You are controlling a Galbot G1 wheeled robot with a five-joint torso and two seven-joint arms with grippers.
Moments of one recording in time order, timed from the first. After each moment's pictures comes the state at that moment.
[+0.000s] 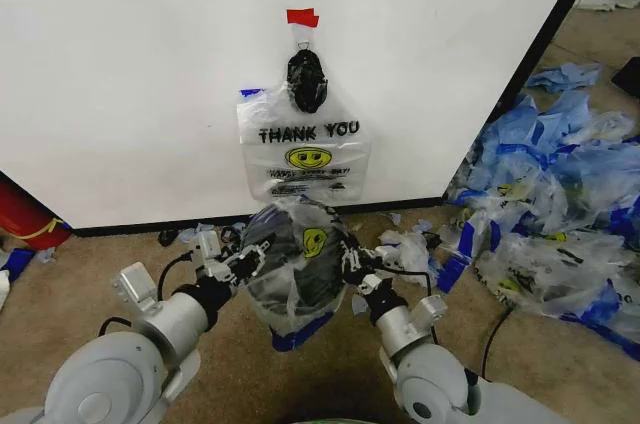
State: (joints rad) left arm 1.33 -0.56 -0.29 -2.50 -1.73 0.00 -0.56; right arm -0.99 0.88 -0.35 2.06 0.76 0.27 0.46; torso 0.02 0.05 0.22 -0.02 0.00
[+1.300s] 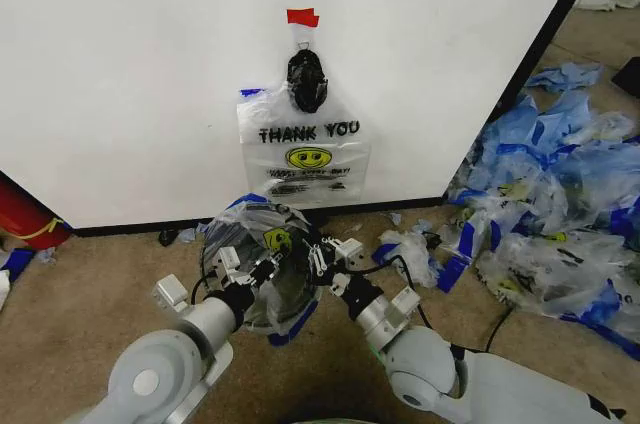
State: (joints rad) left arm 1.23 -0.80 -0.15 -2.31 -1.73 -0.02 -0.58; right arm -0.77 0.81 -0.56 2.07 0.63 0.26 0.38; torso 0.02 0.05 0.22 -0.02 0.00
